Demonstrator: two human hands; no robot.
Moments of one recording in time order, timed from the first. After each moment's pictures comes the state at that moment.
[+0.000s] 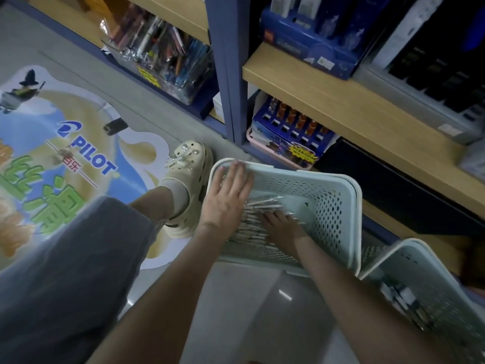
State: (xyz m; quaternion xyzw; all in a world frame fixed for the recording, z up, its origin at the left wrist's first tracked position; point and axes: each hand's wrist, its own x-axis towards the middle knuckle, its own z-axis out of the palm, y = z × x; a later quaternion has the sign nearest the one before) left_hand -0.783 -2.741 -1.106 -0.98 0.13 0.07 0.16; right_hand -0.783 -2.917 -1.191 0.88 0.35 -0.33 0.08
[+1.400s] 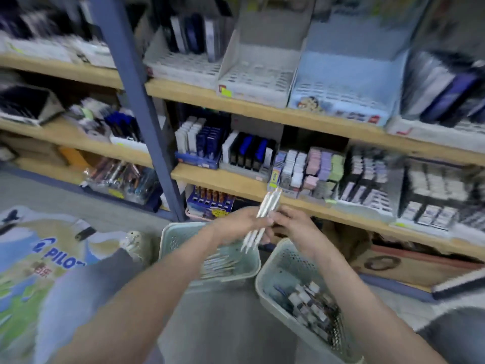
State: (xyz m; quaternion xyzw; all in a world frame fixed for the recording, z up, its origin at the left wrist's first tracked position) left_hand -0.835 -2.899 -0.862 -0.71 0.17 0.40 -0.56; right_hand -0.880 -3.054 -0.867 0.71 -0.07 -0.12 -0.69
